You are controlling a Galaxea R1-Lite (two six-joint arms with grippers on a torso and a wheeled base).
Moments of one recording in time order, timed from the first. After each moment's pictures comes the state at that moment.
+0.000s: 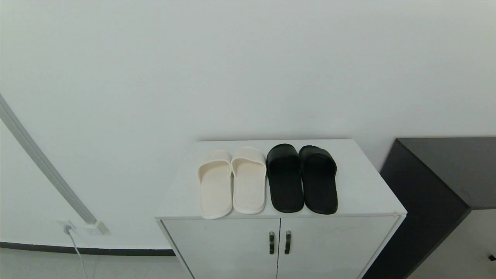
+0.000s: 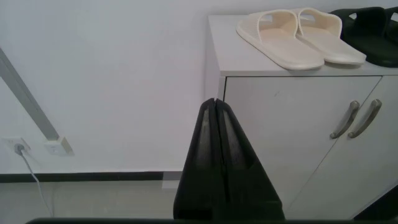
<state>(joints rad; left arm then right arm) 0.00 0.00 0.00 0.00 0.02 0.00 0.00 0.00 0.00 0.00 -0.10 0.06</state>
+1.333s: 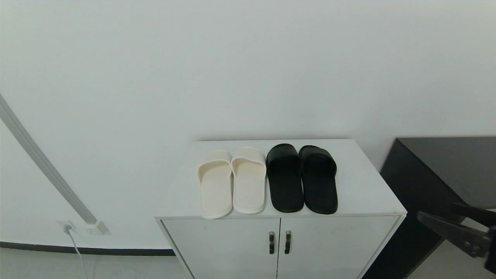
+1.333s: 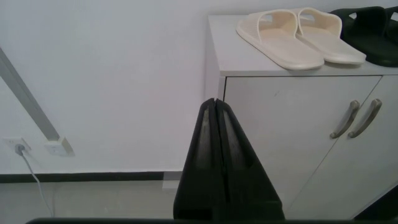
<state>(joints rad) 0.00 0.00 0.00 0.00 0.02 0.00 0.56 1.01 -0.43 -0.29 -0.17 0.23</state>
